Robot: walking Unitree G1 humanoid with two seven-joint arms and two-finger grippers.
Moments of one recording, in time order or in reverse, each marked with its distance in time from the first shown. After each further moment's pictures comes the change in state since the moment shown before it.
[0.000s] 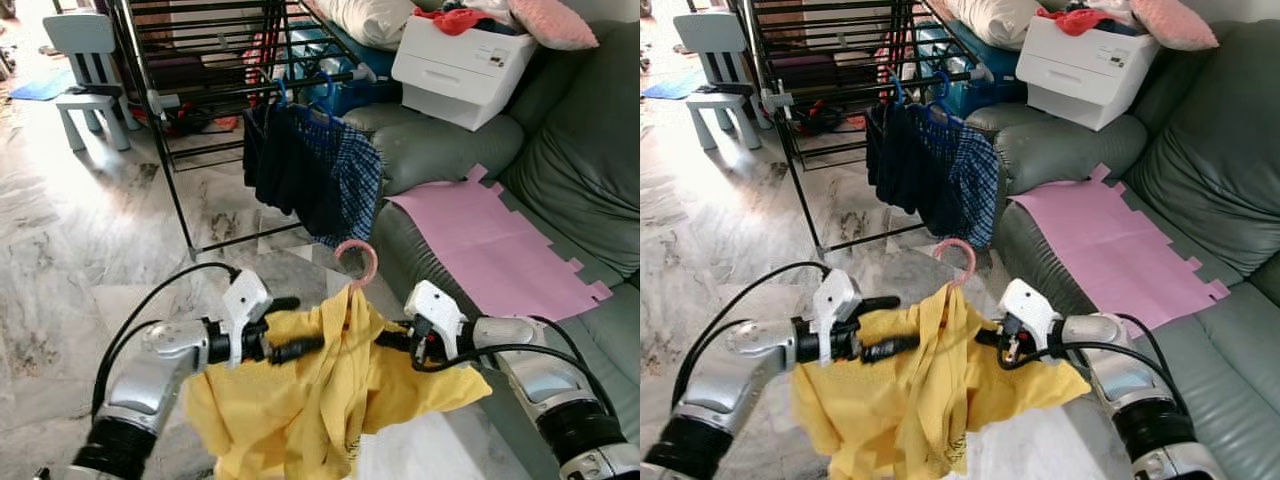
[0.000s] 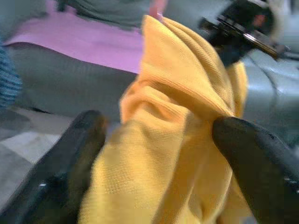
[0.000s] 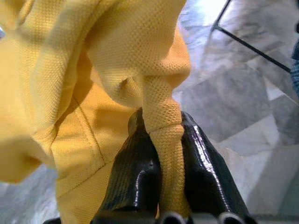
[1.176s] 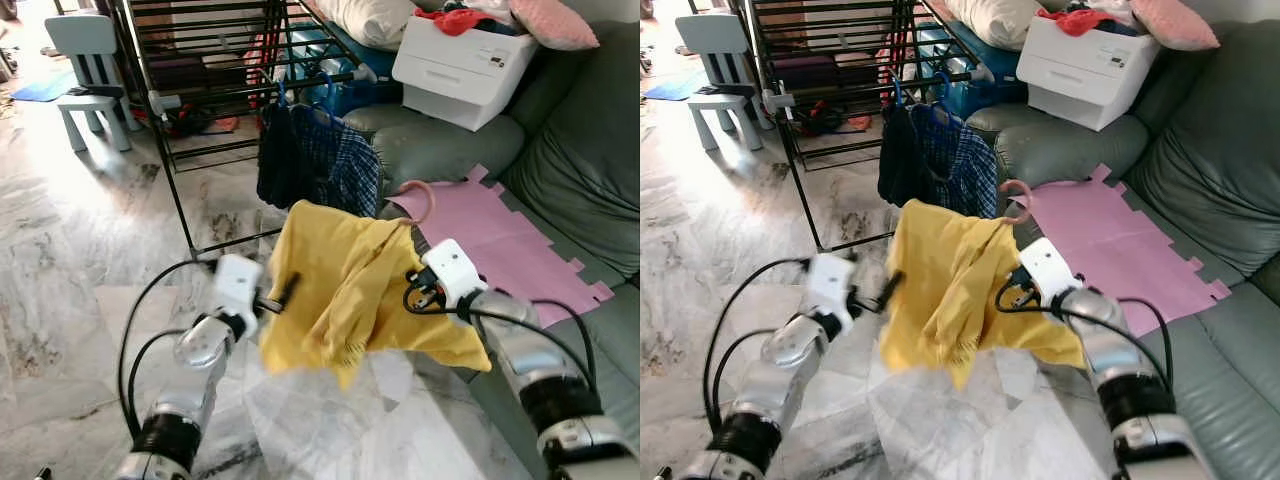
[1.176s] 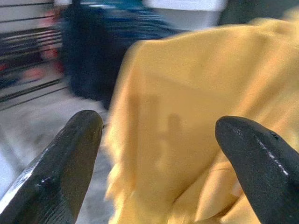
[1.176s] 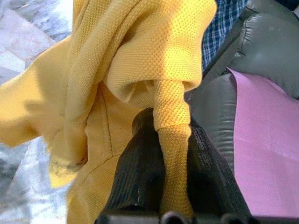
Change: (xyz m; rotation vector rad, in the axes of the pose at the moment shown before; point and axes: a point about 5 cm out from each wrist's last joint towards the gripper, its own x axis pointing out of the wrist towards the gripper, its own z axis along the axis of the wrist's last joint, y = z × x) left arm 0.011 0.035 -0.016 -0.054 -0.243 0.859; right arm 0.001 -0.040 0.007 0.091 -0.023 -0.631
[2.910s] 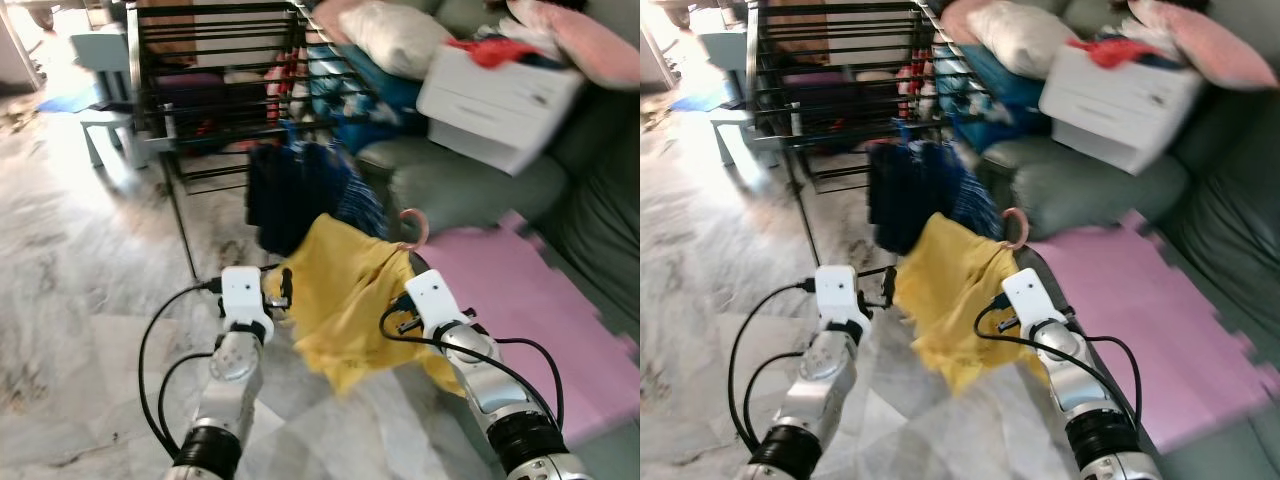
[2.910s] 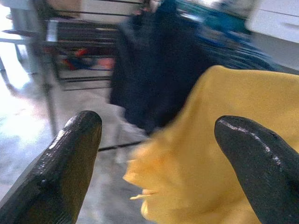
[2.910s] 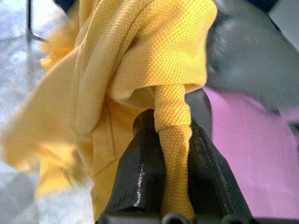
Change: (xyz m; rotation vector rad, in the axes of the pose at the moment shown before) left arm 0.004 -0.025 -0.011 -0.121 0.014 0.280; right arm 0.006 0.044 -0.023 0.052 0.078 -0.168
